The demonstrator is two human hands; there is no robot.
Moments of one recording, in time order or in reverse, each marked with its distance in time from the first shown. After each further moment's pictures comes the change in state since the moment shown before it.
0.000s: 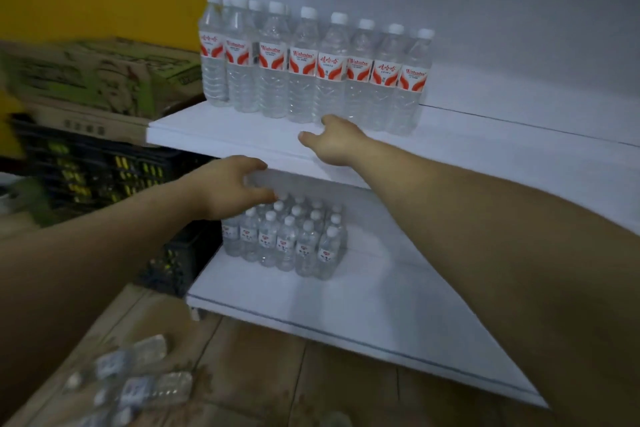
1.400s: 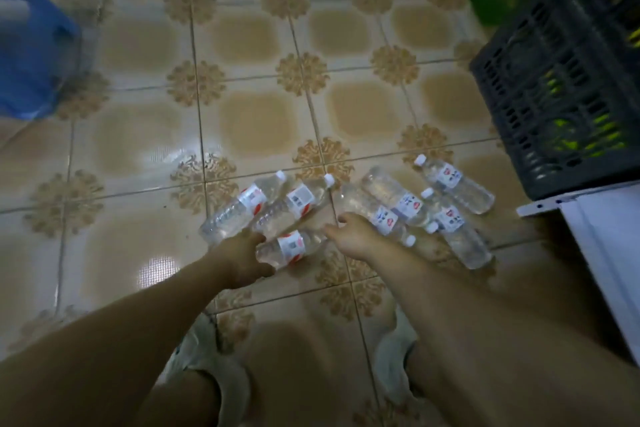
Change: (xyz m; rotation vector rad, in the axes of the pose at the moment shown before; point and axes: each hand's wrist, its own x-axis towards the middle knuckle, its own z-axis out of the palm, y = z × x) left_hand -0.473 -0.427 0.277 -0.476 -0.217 -1.306; right_hand -0.249 -0.253 0.621 -0.136 -1.252 -0.301
